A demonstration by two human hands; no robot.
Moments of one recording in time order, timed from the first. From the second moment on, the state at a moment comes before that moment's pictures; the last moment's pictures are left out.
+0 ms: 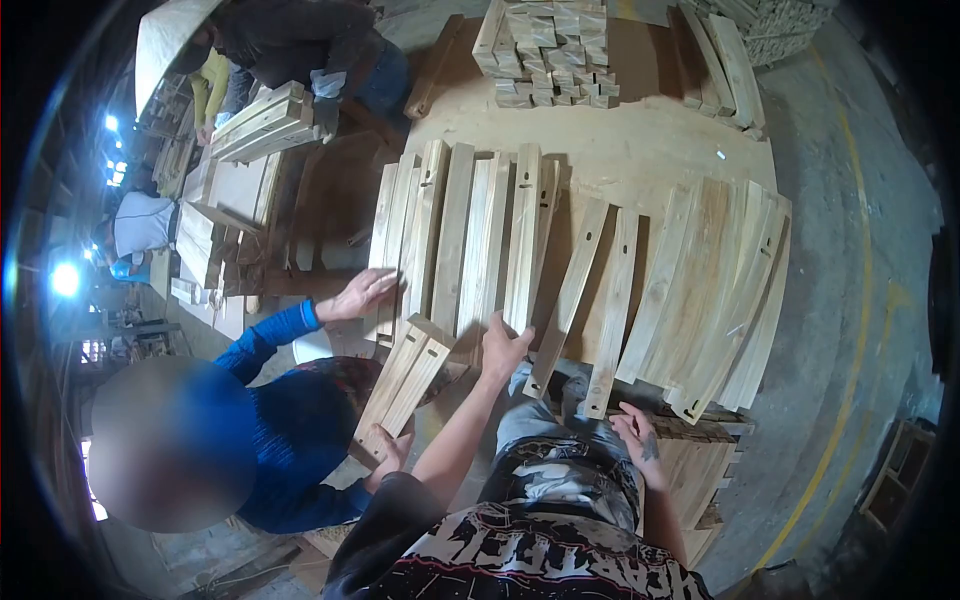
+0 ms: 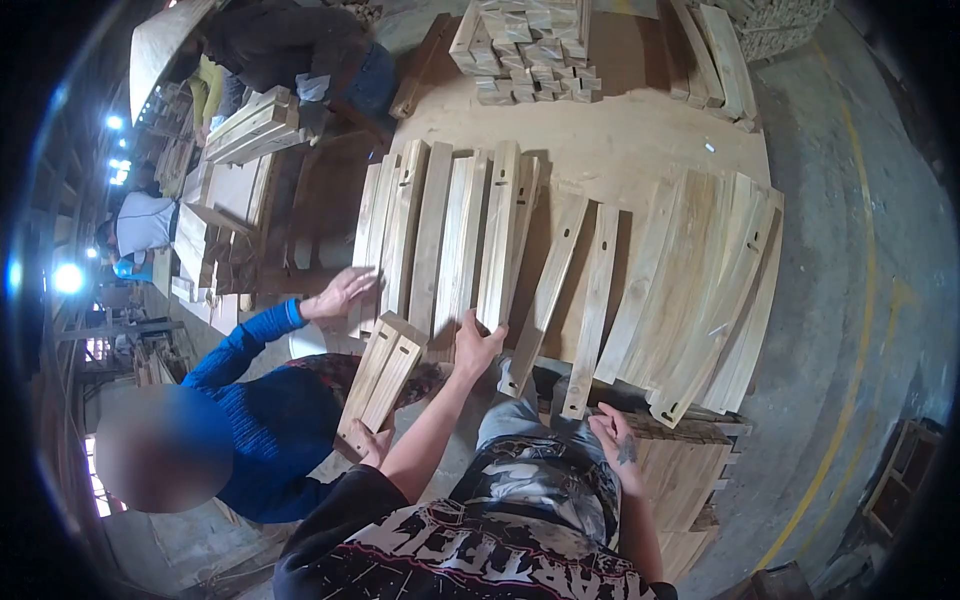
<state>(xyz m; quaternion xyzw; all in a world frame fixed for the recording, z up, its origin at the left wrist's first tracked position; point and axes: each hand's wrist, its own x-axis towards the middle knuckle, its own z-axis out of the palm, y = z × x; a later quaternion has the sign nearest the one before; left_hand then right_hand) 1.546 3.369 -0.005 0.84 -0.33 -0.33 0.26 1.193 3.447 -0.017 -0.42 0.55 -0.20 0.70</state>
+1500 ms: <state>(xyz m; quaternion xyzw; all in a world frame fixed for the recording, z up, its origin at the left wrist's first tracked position) 1.539 3.307 -0.016 0.81 -0.51 -0.11 0.27 1.204 3.424 -0.027 -0.43 0.56 -0.18 0.69</state>
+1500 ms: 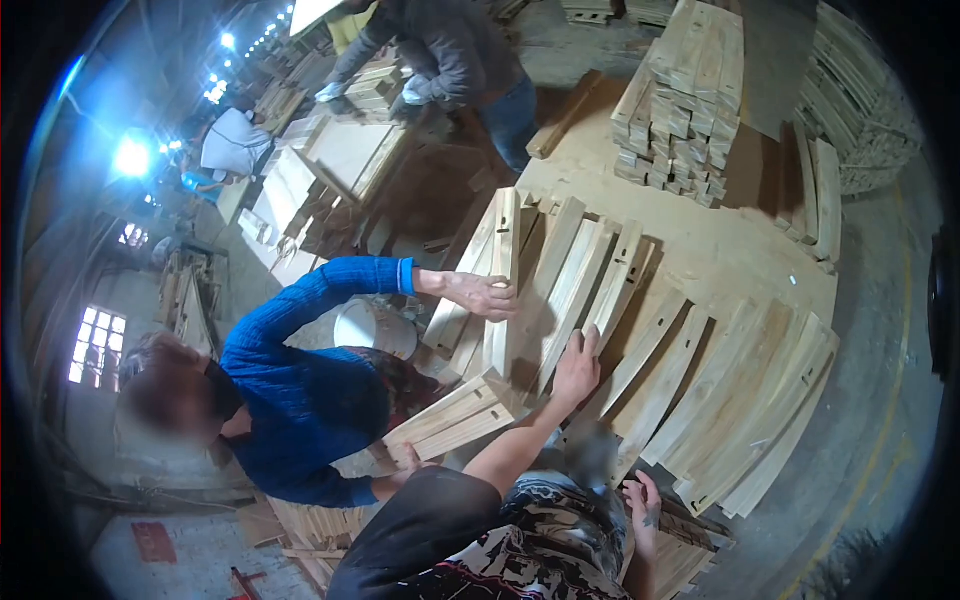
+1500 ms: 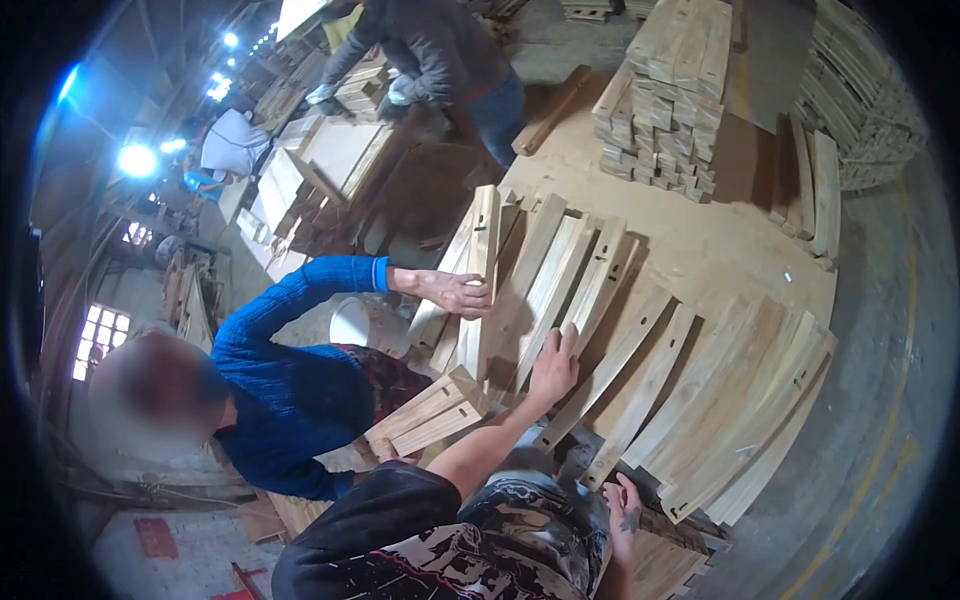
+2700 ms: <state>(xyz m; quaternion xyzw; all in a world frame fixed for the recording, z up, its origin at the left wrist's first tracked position) 1.541 3.306 -0.025 0.80 -0.52 -0.07 0.28 1.202 3.429 -0.009 -0.42 0.57 -0.17 0.69</state>
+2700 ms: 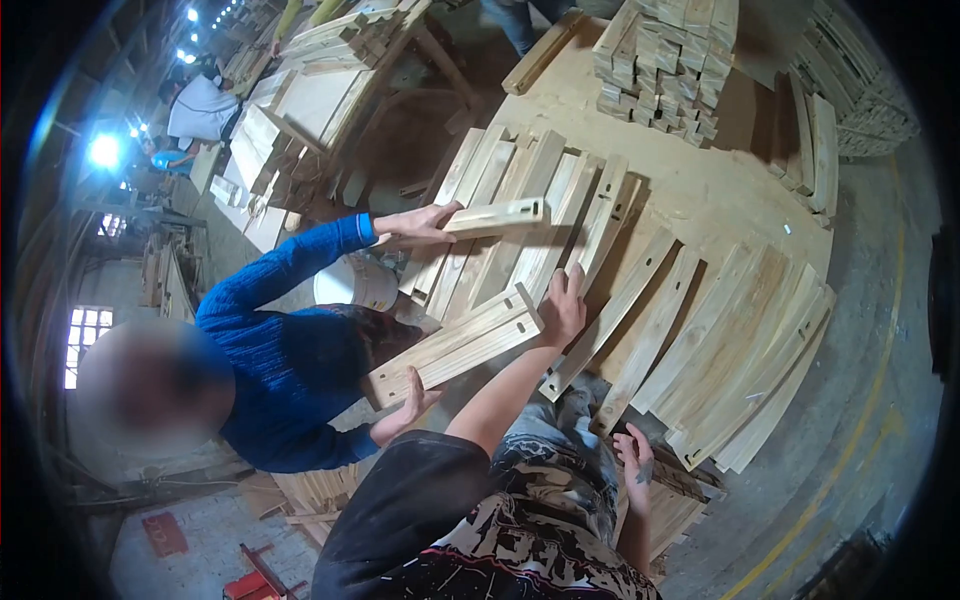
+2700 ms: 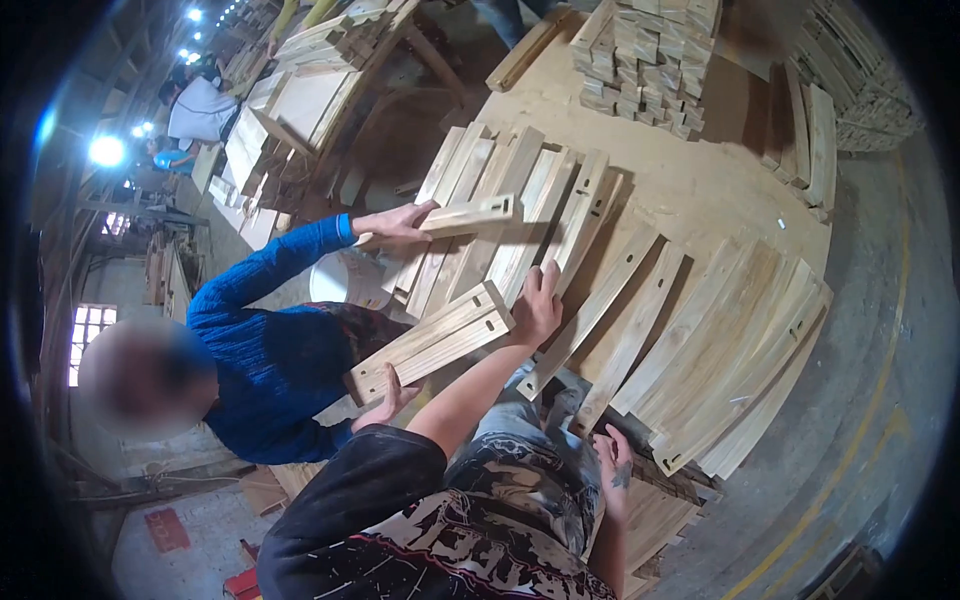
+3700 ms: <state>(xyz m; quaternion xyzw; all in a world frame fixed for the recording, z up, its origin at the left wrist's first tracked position) 1.537 3.306 -0.006 0.83 -0.50 -0.12 0.21 1.207 3.424 -0.019 -0.44 0.55 -0.17 0.69</state>
